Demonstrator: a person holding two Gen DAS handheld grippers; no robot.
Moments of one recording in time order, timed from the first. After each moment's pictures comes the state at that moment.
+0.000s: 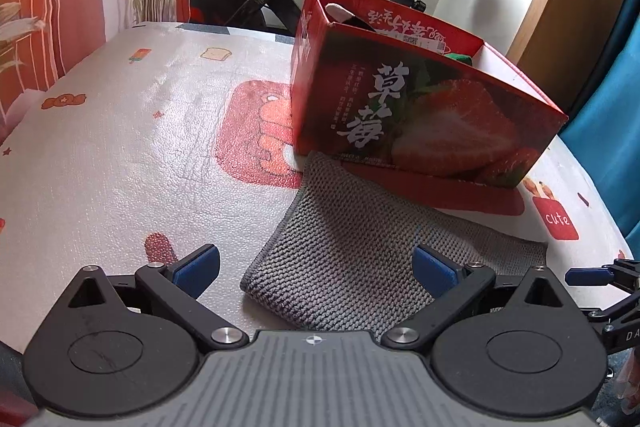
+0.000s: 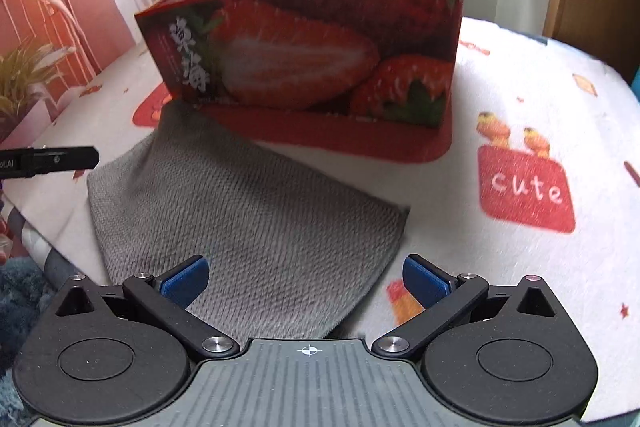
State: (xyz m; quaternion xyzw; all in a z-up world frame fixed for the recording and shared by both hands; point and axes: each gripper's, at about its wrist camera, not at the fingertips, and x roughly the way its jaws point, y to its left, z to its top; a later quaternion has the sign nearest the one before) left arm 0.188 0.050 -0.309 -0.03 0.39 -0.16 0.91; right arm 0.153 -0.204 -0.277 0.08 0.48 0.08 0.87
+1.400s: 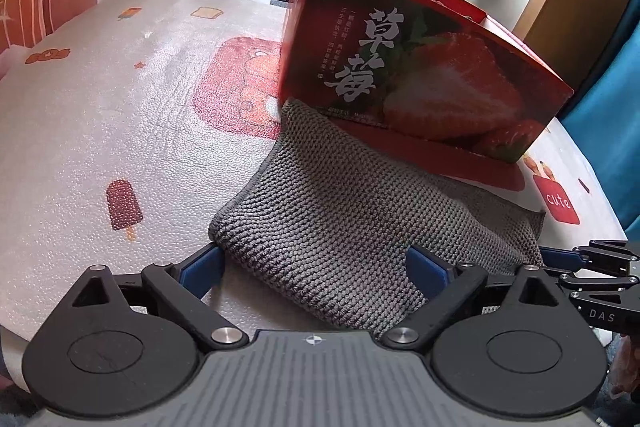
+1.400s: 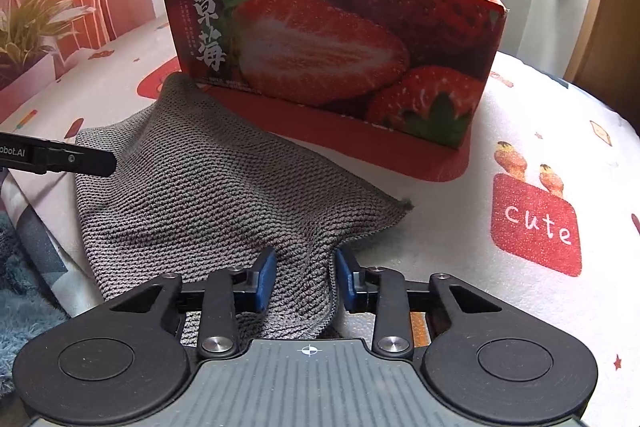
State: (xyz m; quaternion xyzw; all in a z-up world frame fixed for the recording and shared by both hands) left arm 0.186 0.033 -0.335 -0.05 0.42 -0.16 0.89; right arm 0.160 -0.190 -0.293 0.00 0.45 0.11 0.89
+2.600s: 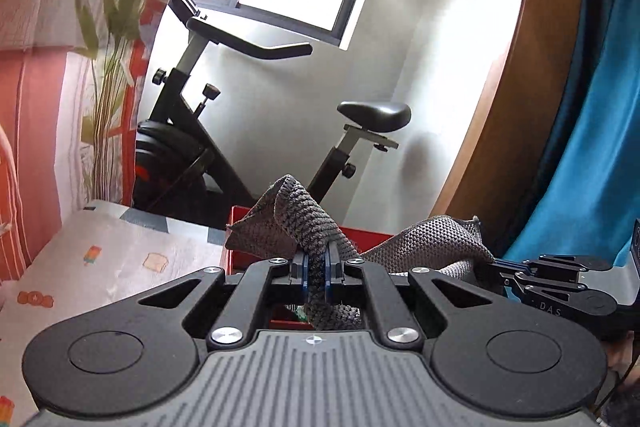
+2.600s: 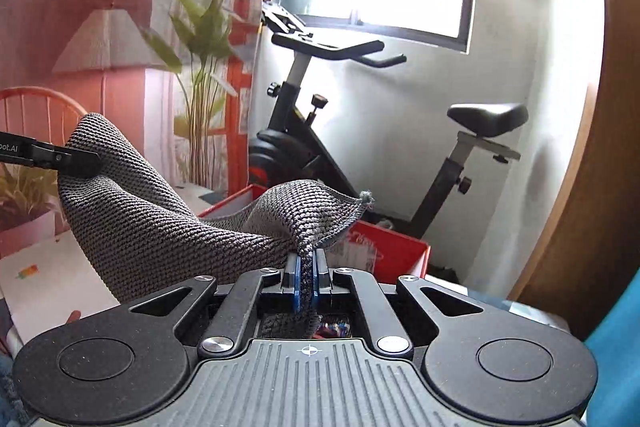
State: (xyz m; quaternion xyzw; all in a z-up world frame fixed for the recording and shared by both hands) left arm 0.200 0.017 -0.140 -0.09 0.19 -0.22 0.95; right arm 0.212 -0.225 -0.108 -0.06 0.22 0.11 0.97
